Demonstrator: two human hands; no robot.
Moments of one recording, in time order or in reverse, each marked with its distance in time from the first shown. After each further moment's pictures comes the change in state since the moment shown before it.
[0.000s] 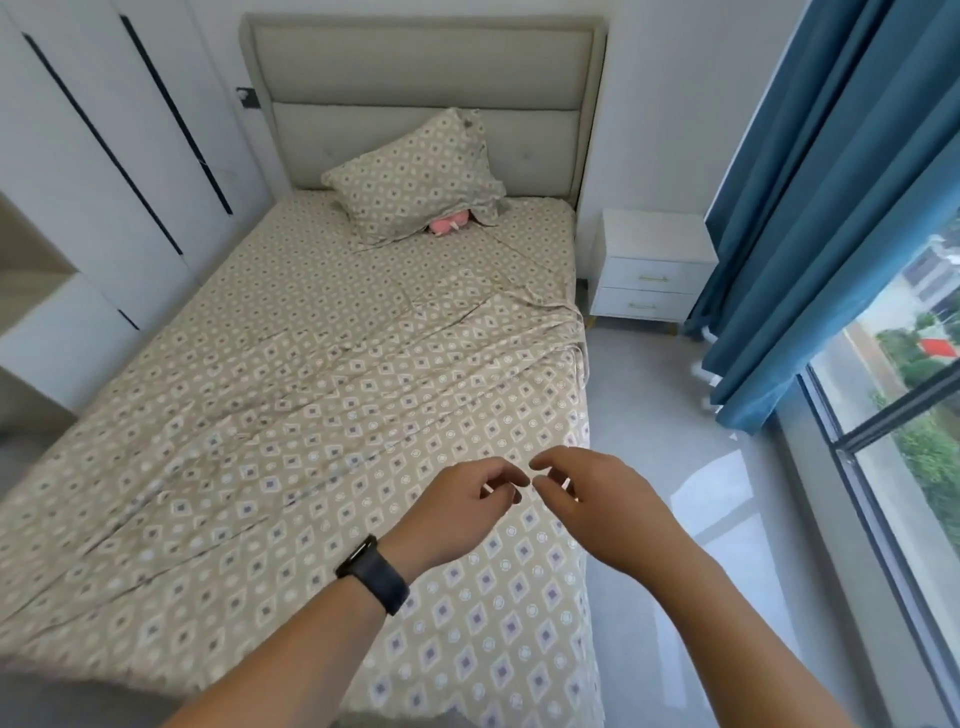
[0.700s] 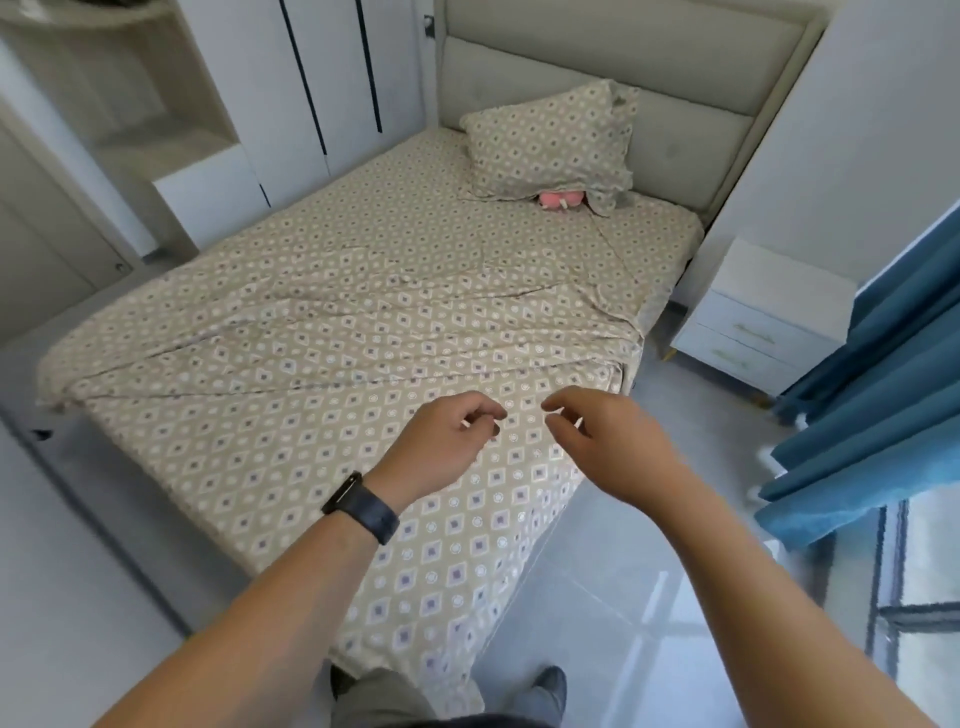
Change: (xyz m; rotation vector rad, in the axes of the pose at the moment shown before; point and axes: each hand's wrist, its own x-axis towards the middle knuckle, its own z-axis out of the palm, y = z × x) left_hand 0.085 0.111 0.121 -0.117 0.499 -0.209; right_hand 0.090 0.168 -0.123 -0.049 -0.176 -0.359
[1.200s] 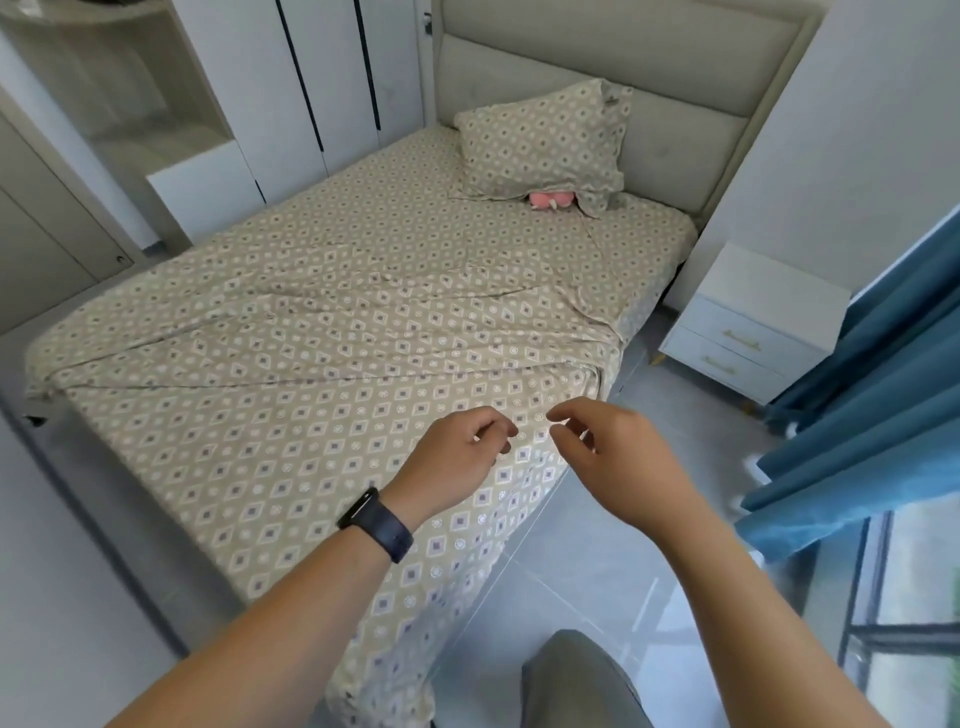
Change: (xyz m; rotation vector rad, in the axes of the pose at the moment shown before) left_hand 0.022 0.061 0.112 -0.039 0.025 -0.044; right_hand -0.025 0.104 -0.053 0.081 0.070 -0.063
